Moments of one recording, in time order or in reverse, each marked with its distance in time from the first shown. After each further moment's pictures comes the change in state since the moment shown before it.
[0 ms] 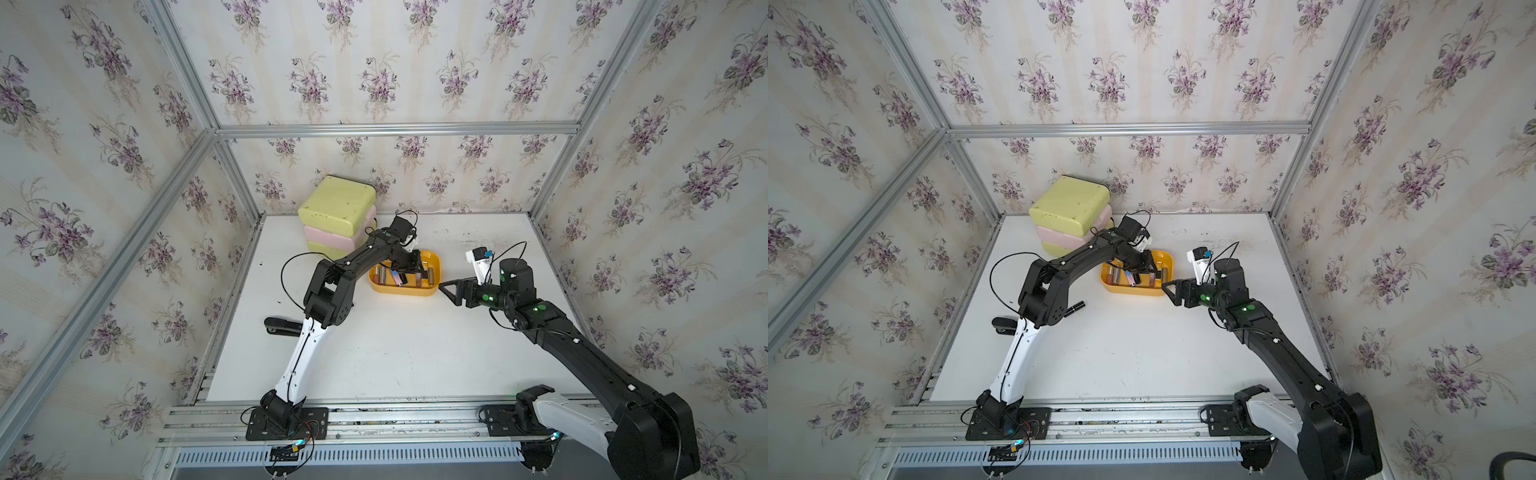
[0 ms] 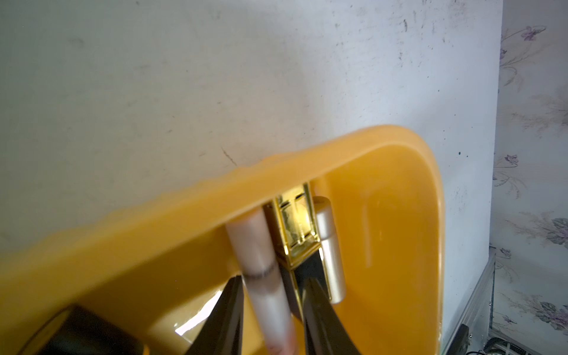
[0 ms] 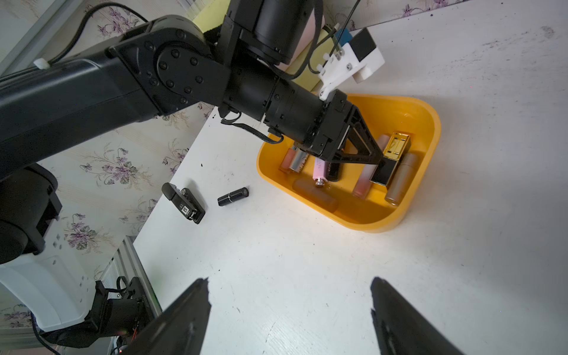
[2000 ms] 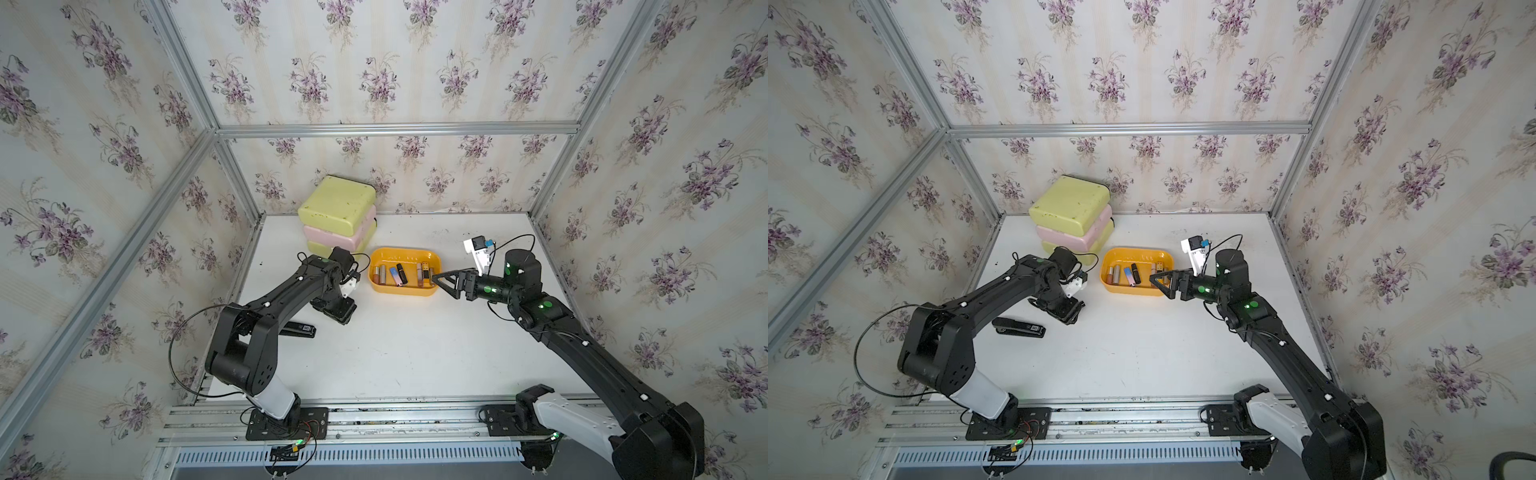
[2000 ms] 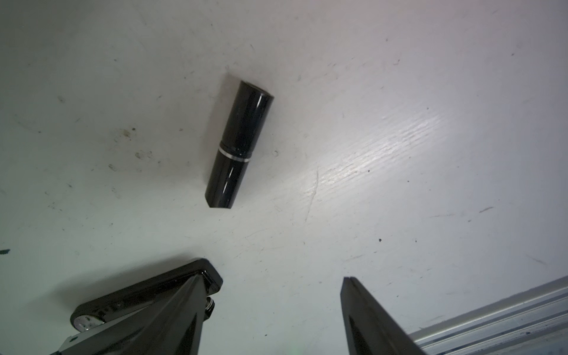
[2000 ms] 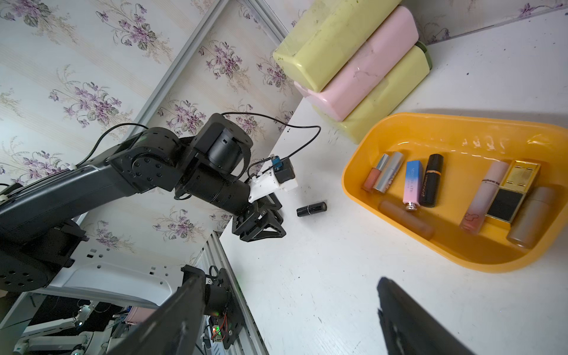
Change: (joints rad) left arm 0.167 -0.847 -0.951 -0.320 -0.446 0.556; right arm 0.043 -0.028 0.100 0.045 -0.192 0.188
